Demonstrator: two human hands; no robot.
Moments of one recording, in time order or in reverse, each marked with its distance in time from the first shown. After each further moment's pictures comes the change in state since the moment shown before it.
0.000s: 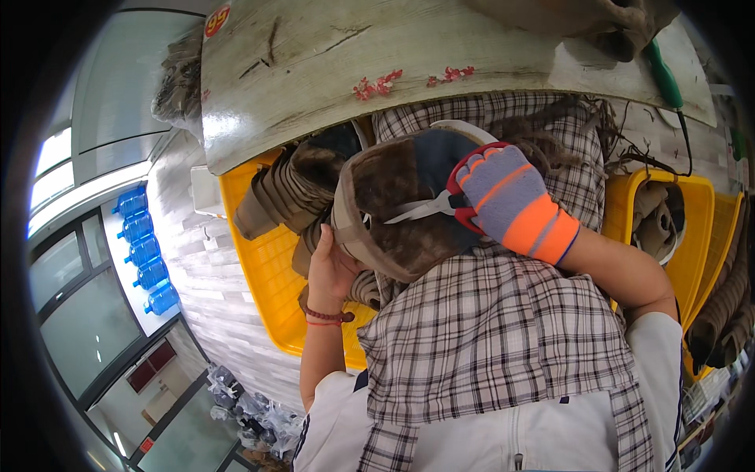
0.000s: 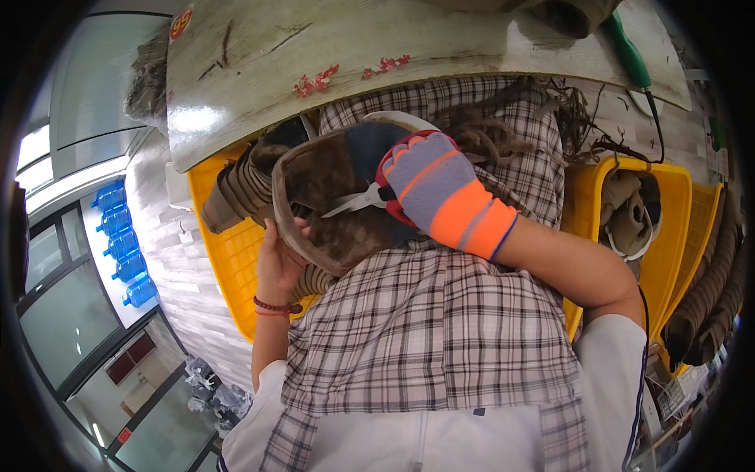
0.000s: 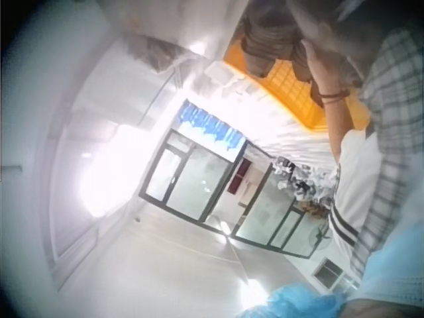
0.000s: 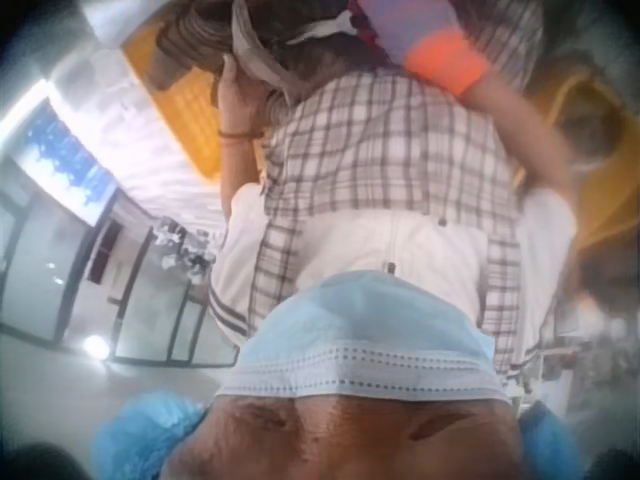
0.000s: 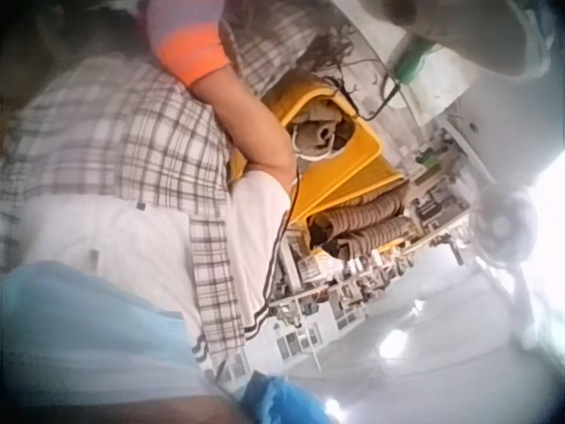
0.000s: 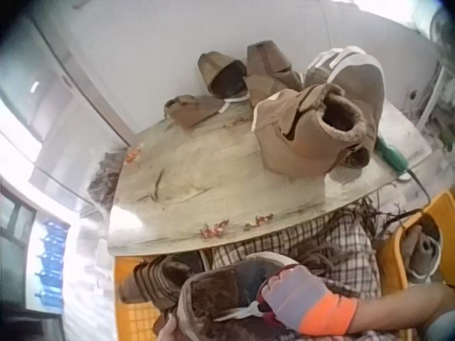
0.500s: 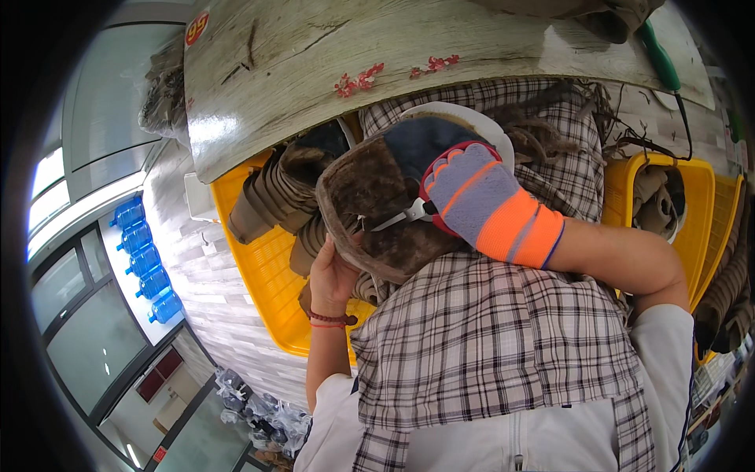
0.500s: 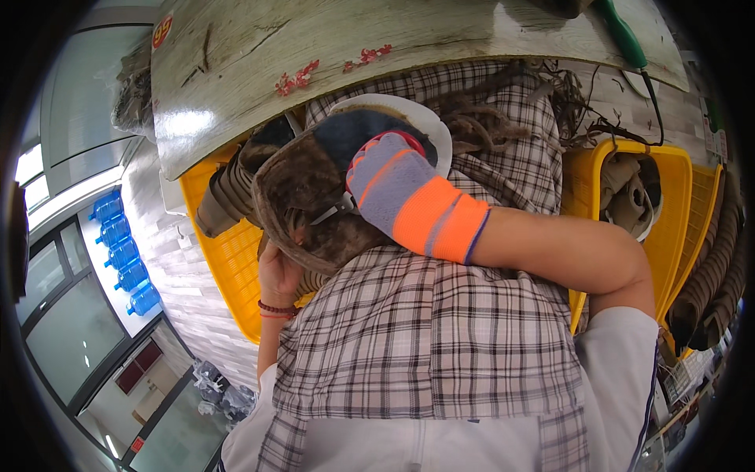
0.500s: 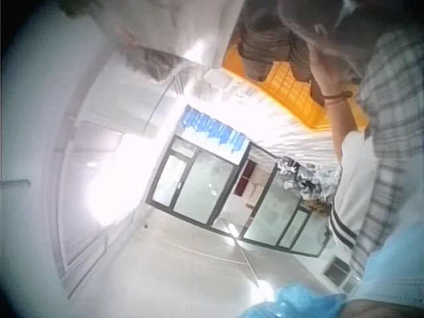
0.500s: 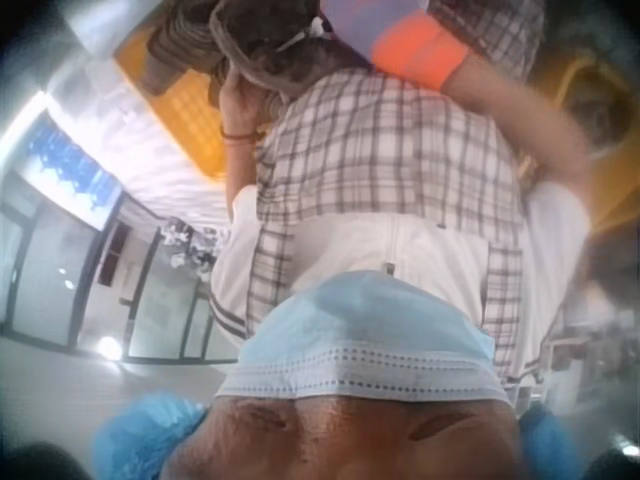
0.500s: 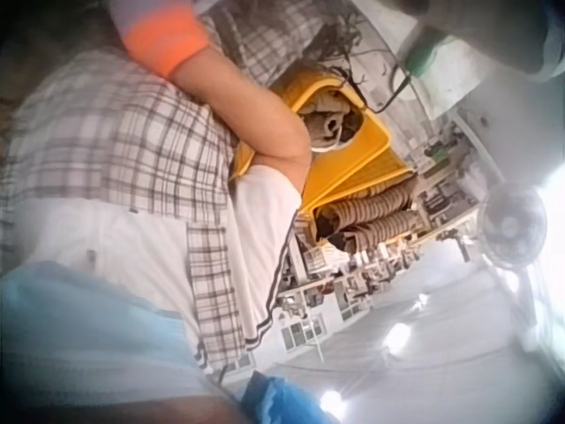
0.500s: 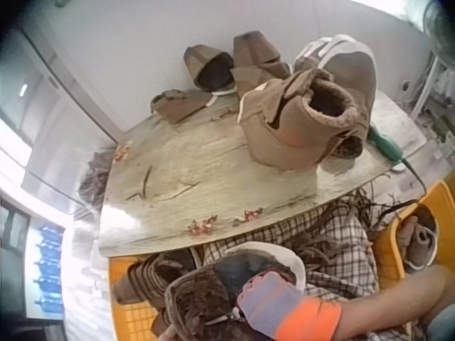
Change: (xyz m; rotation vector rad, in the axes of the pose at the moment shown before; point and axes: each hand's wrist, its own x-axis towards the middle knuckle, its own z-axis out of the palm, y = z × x) left_hand 0.009 -0.018 -0.026 -0.143 -0.068 0.055; right_hand 0.014 -0.020 -0.001 -0.070 -0.082 -0.073
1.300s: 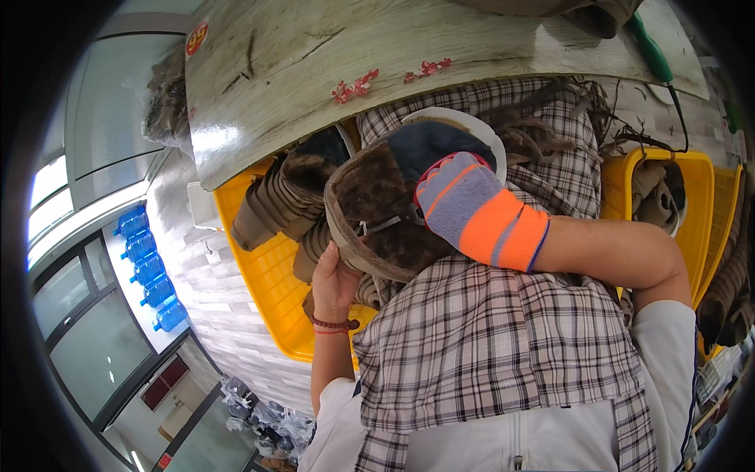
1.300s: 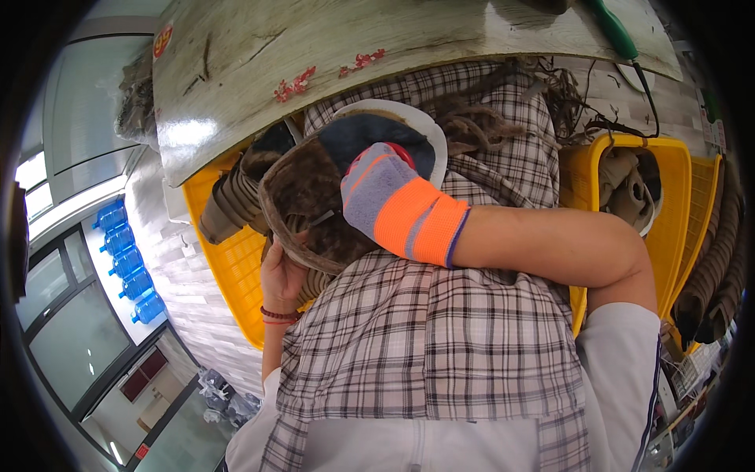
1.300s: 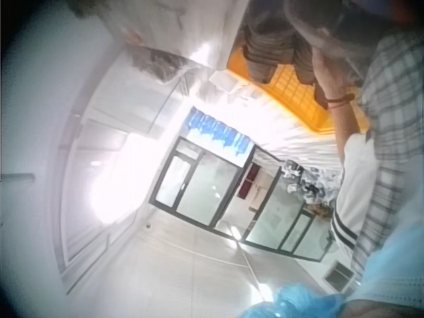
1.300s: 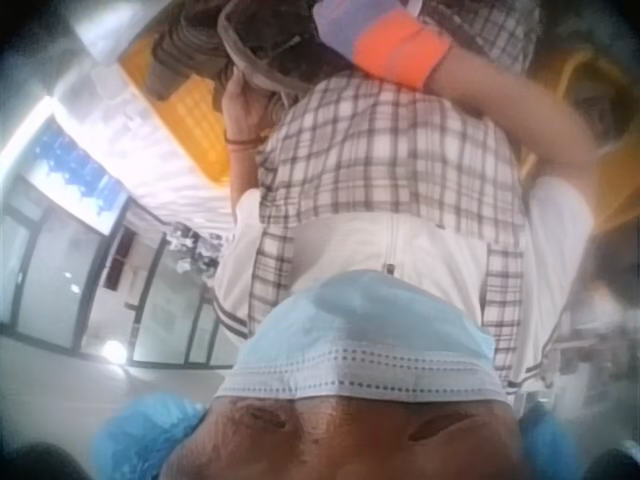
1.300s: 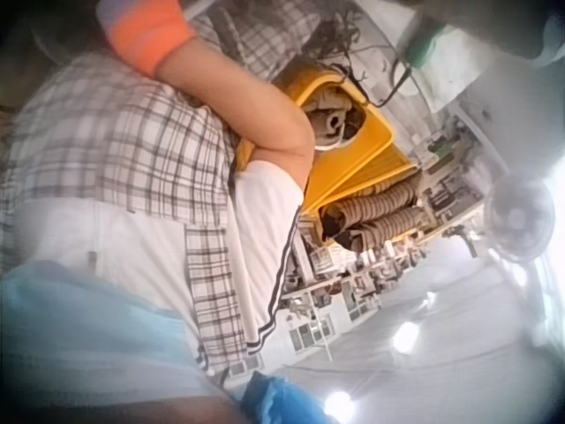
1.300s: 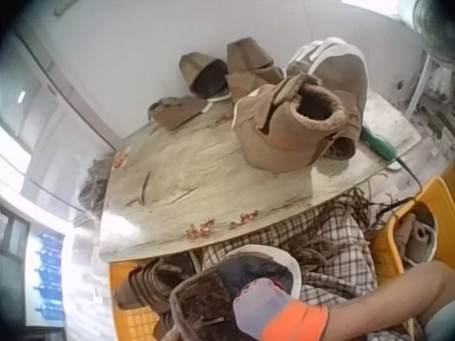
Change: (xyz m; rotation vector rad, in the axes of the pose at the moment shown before) left_hand -0.005 -0.001 0.002 0.084 -0.078 0.010; right_hand 0.001 -0.015 0.003 -0.154 -0.040 0.011
